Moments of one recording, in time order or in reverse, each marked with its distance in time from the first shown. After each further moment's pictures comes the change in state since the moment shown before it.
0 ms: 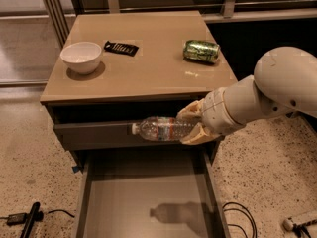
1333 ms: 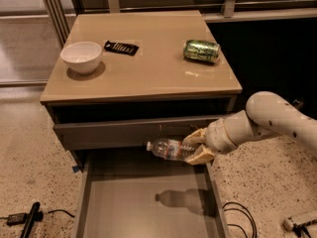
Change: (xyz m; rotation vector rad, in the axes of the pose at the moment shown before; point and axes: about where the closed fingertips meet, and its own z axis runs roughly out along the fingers) arm 0.110 0.030 0.112 -0.171 -0.167 0.235
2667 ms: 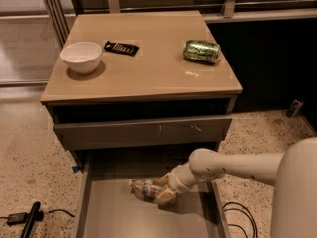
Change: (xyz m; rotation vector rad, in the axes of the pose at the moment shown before) arm 0.104 0.040 0.245 -0.052 0.127 0.273
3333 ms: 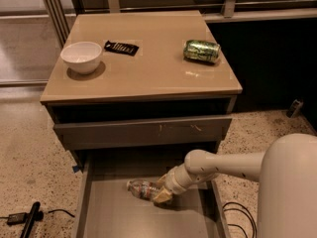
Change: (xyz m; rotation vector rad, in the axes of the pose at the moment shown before) arm 0.007 -0.005 0.025 -0.024 0.002 0.045
